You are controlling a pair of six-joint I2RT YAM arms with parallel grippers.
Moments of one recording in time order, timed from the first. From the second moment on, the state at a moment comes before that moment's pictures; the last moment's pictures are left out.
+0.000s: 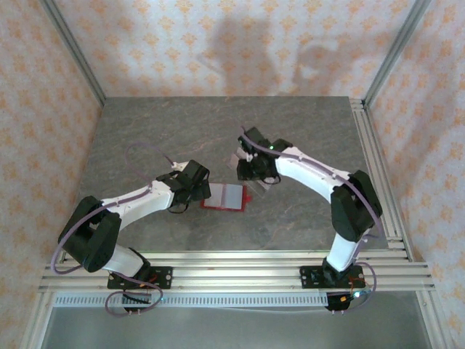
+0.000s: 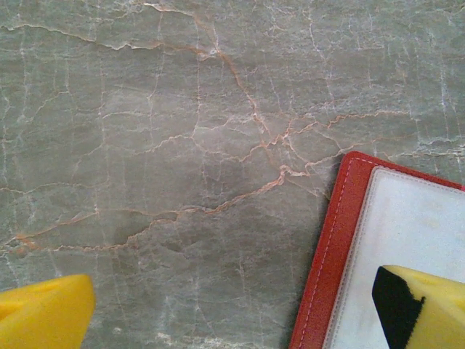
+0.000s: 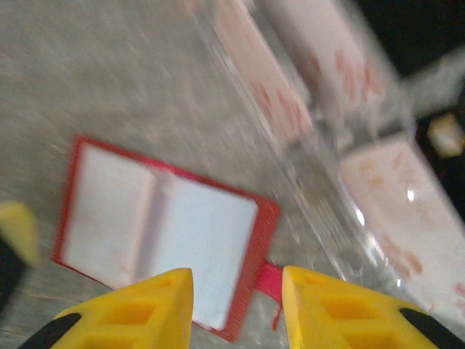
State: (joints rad) left arm -0.55 1.46 0.80 -0.52 -0.32 -0.78; right arm 0.67 1.75 1.42 -0.78 -0.06 0.49
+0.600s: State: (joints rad) left arm -0.53 1.46 0.84 -0.54 -0.42 -0.77; right arm 0.64 2.11 1.81 -0.95 -0.01 0.25
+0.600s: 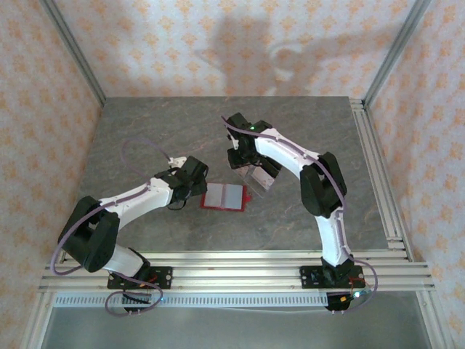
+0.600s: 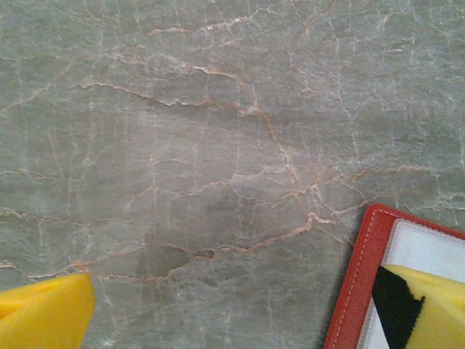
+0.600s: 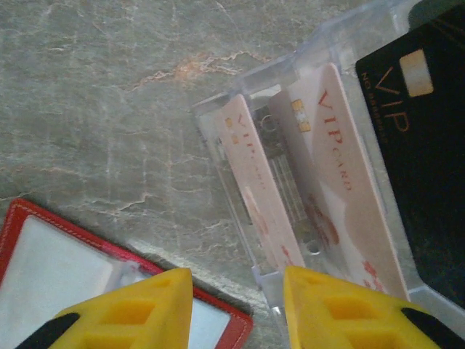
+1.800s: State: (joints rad) left arm -0.53 1.44 0.84 -0.53 -0.45 -0.75; right arm 0.65 2.21 1.90 -0.99 0.06 0.17
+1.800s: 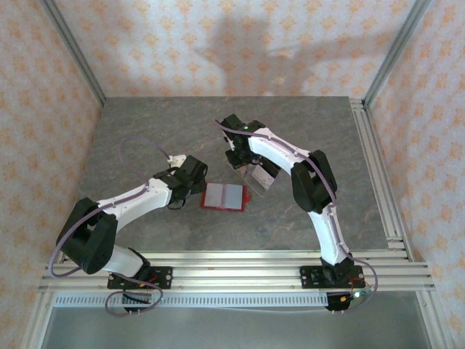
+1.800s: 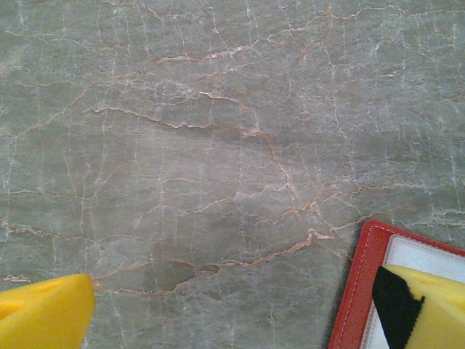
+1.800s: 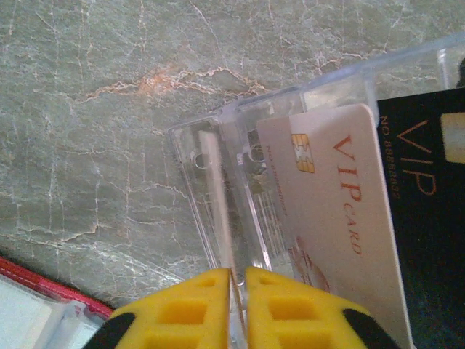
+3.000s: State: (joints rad) left arm -0.53 1.60 0.88 -0.49 -0.24 -0.56; right arm 0.69 1.68 1.18 -0.46 -0.18 0.68
